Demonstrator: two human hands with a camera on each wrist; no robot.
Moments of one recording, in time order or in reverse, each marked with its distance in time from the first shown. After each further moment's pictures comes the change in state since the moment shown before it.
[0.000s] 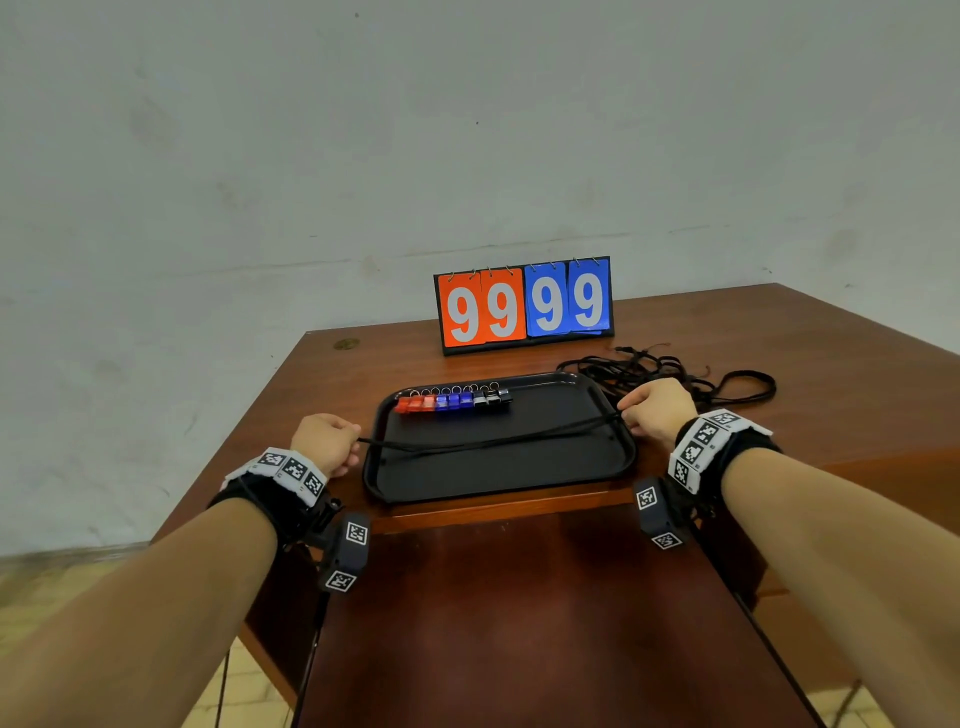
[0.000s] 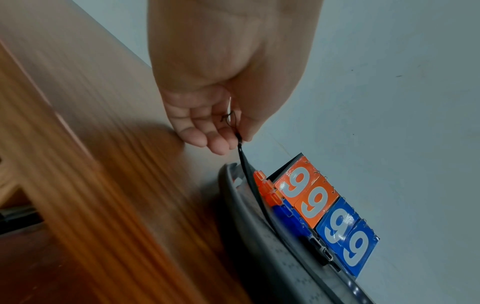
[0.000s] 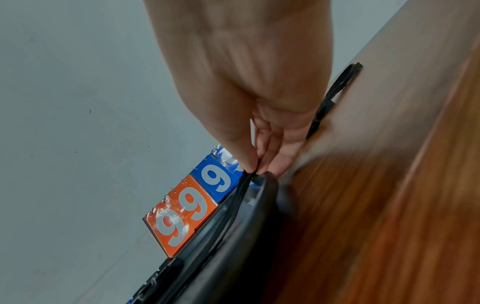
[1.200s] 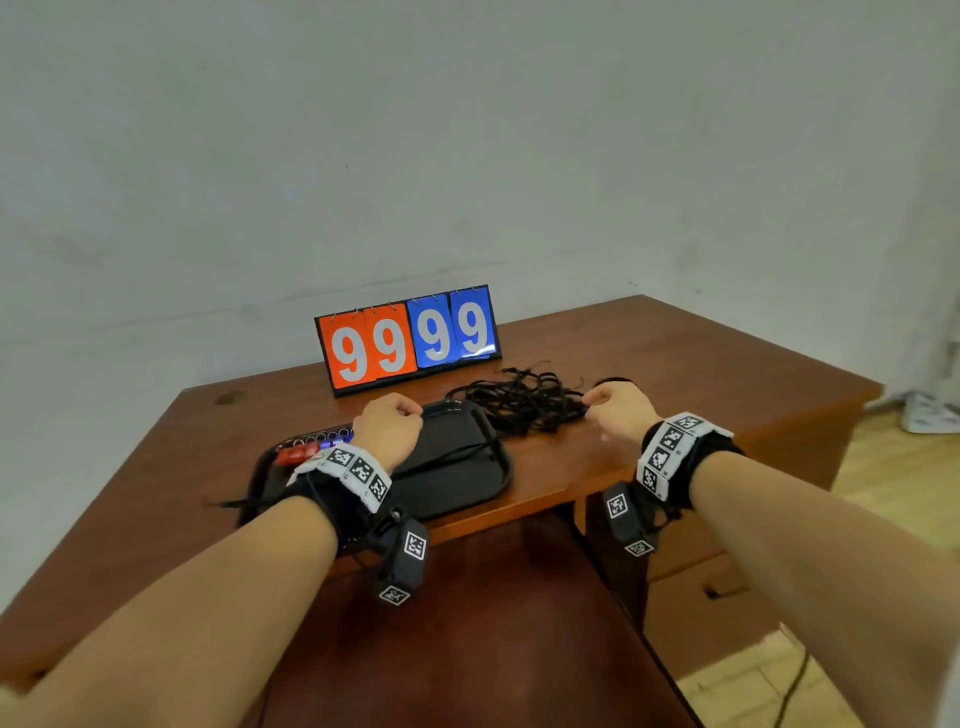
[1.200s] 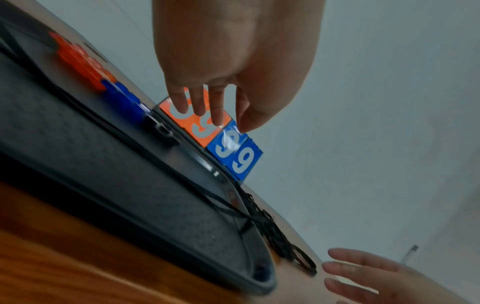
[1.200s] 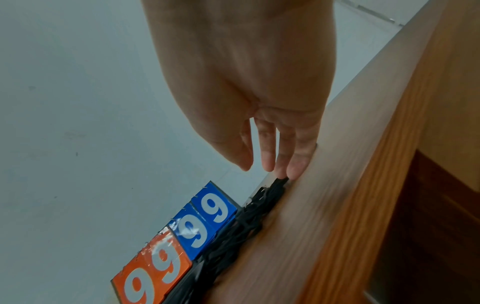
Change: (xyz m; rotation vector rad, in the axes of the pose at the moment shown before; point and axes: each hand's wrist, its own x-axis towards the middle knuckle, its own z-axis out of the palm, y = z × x) left_hand -0.092 0.133 0.156 0.221 -0.240 0.360; right_hand -0.010 0.045 -0.111 -0.061 0.005 -0.037
